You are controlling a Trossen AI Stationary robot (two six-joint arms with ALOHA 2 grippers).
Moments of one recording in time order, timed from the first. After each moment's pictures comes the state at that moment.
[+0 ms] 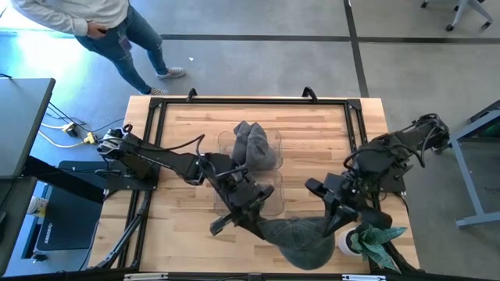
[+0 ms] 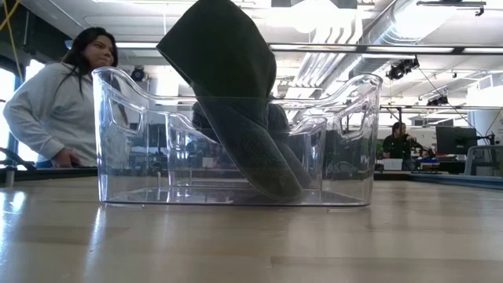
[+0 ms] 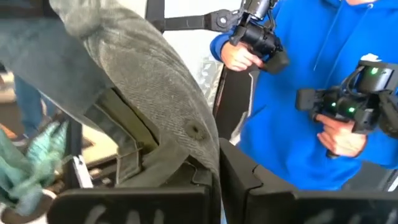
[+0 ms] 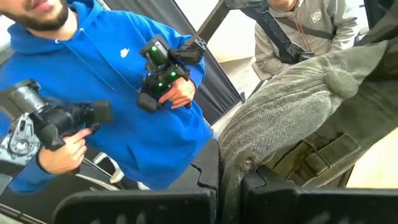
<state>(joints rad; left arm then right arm) -0.32 1.68 1.56 0.20 0.61 -0.21 0.50 1.28 1.58 -0.44 -0.48 0.56</state>
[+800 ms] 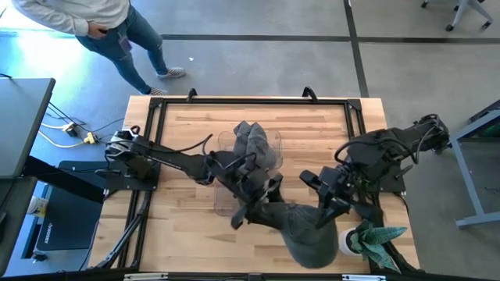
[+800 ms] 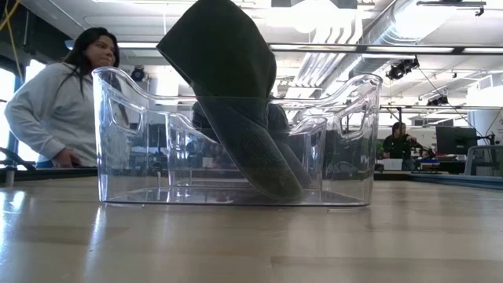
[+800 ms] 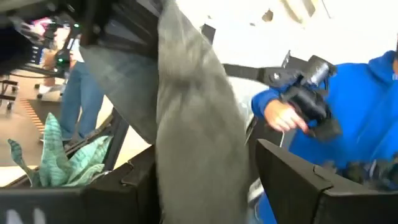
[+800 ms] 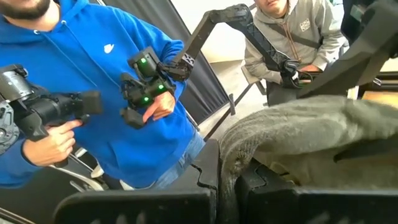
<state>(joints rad) -0.27 1.75 1.56 0.41 0.41 -0.46 0.42 1.30 1.58 -0.46 -0.53 0.44</state>
